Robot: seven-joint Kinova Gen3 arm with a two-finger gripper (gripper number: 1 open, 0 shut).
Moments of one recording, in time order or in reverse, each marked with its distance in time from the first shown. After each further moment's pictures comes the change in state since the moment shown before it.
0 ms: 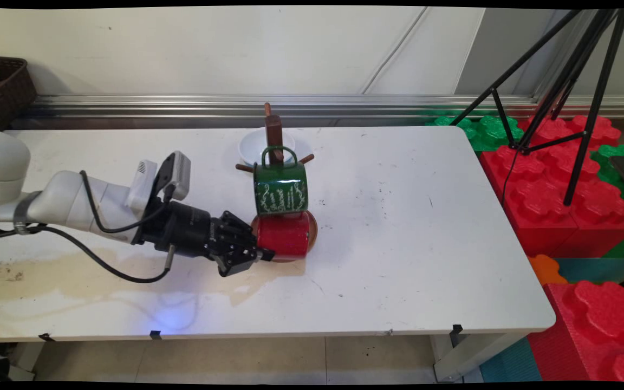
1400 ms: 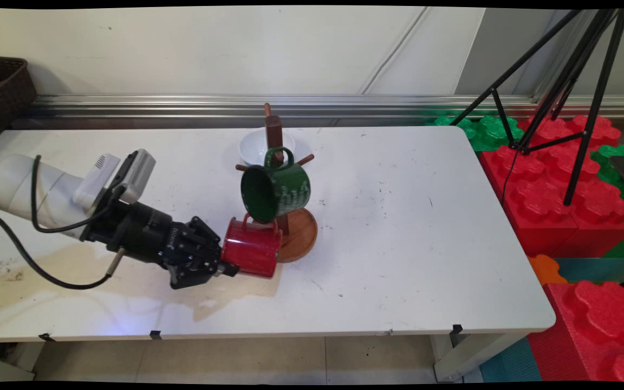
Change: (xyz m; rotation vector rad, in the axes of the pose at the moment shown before) arm -0.002 0.001 -0.053 -0.101 -0.093 0.083
